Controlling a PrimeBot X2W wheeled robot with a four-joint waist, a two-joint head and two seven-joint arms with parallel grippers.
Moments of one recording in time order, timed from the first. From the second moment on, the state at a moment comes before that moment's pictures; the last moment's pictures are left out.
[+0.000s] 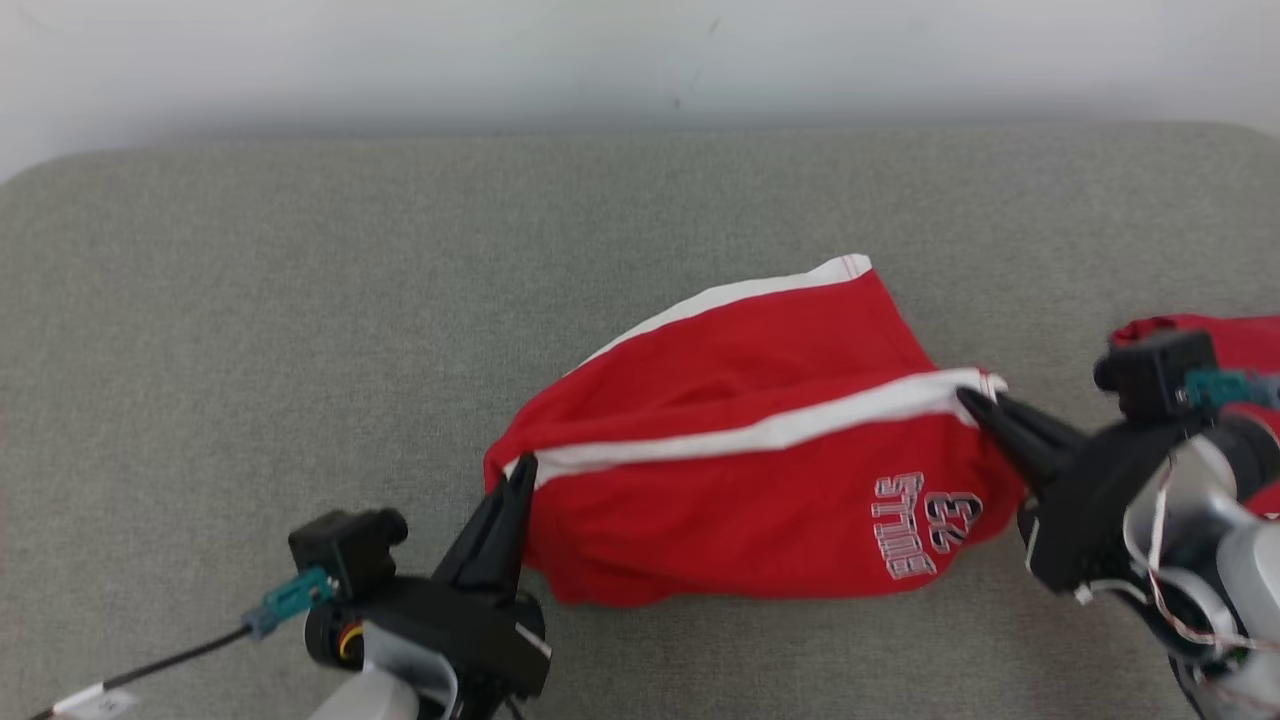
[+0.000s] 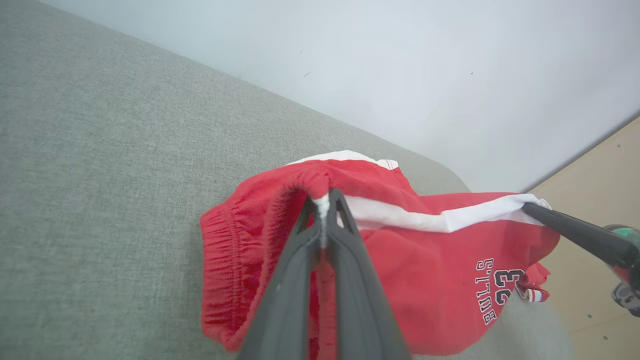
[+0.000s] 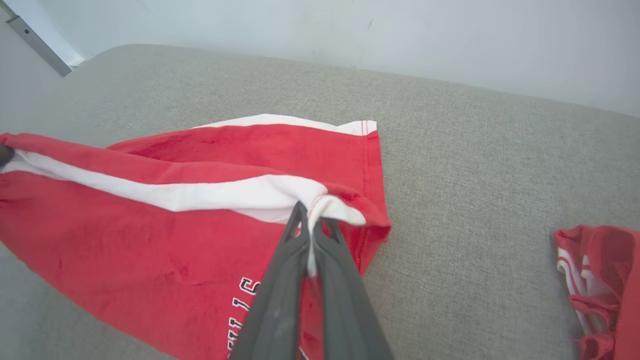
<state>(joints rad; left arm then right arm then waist) -0.35 0.32 -0.66 0.16 -1.01 0.07 -0.22 -0.25 -0.57 0.19 -0.08 0.61 0.13 0.51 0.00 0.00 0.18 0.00</state>
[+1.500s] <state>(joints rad) -0.62 0.20 -0.54 0.38 -0.73 0.13 -0.26 -0.88 -0.56 0.49 0.54 0.69 0.13 0.35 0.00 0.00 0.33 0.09</state>
